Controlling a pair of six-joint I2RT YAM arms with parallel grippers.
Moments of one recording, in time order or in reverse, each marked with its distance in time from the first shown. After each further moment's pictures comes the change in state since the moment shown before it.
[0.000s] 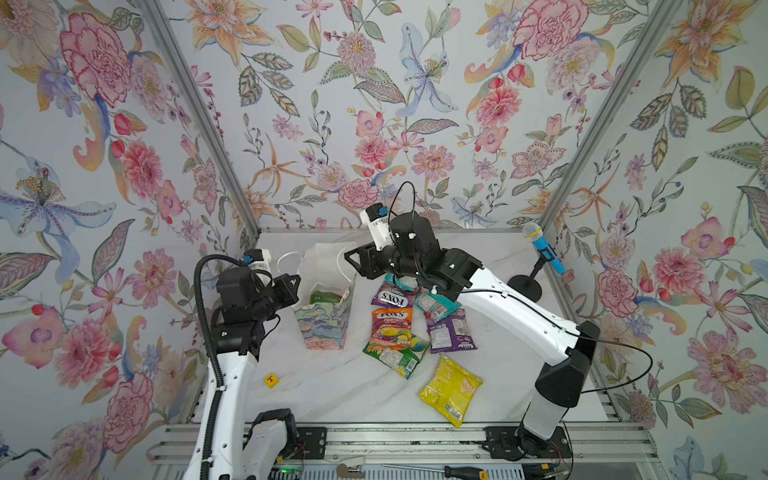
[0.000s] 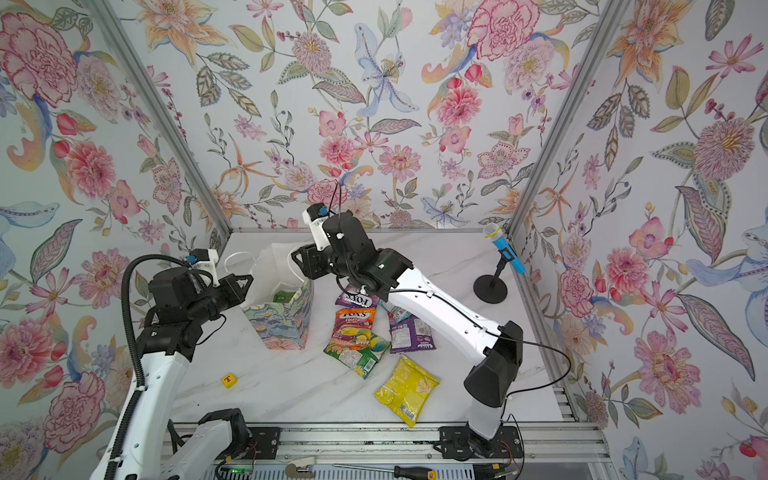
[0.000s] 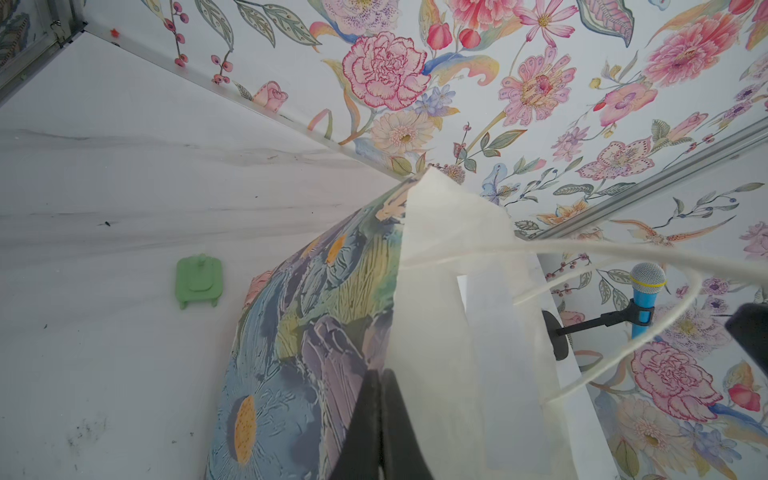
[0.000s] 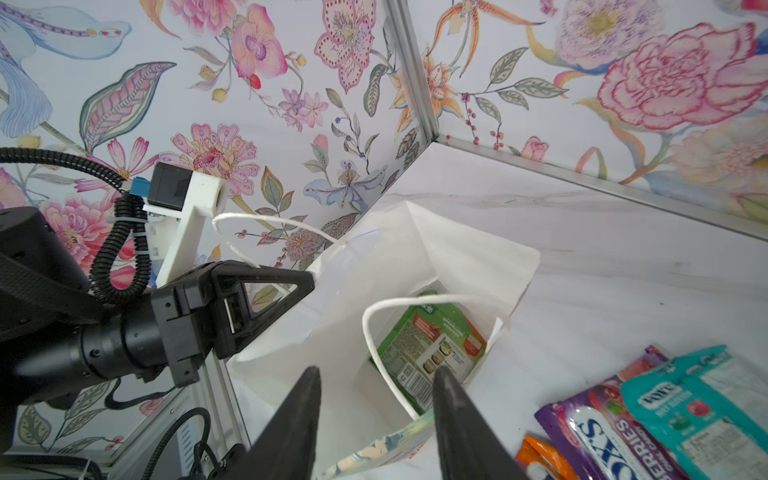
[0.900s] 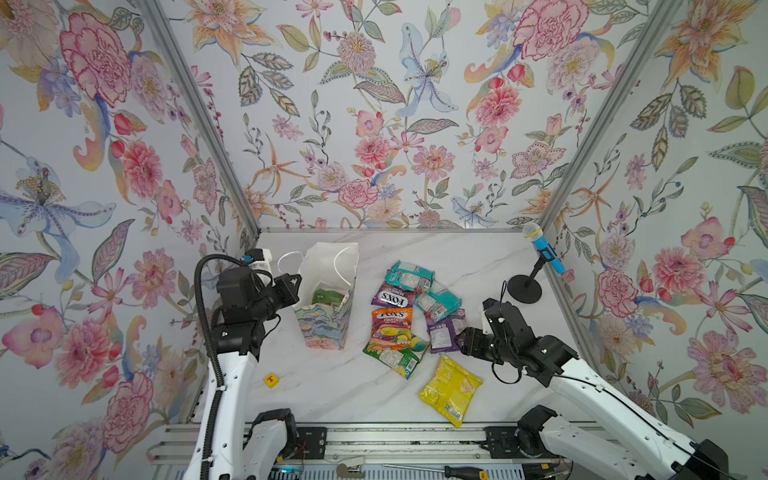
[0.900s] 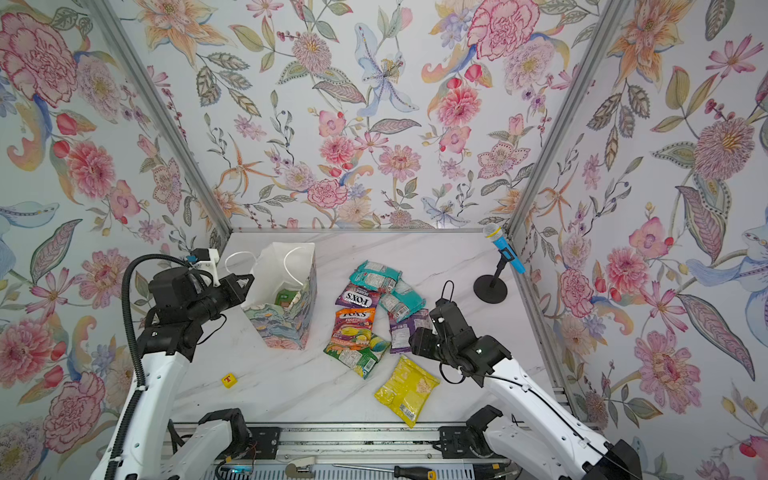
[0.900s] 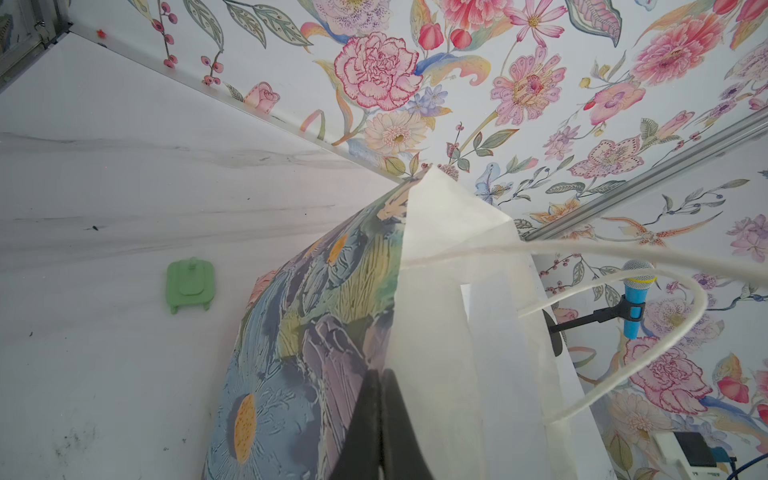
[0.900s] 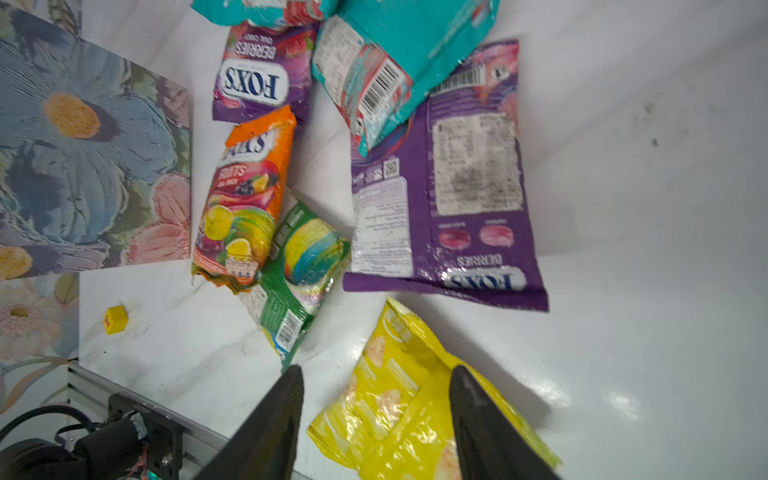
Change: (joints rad) left arm 0.000 0.000 -0.003 0.013 0.014 0.001; right arm -0.312 -0.861 -1.174 -0.252 0.025 0.375
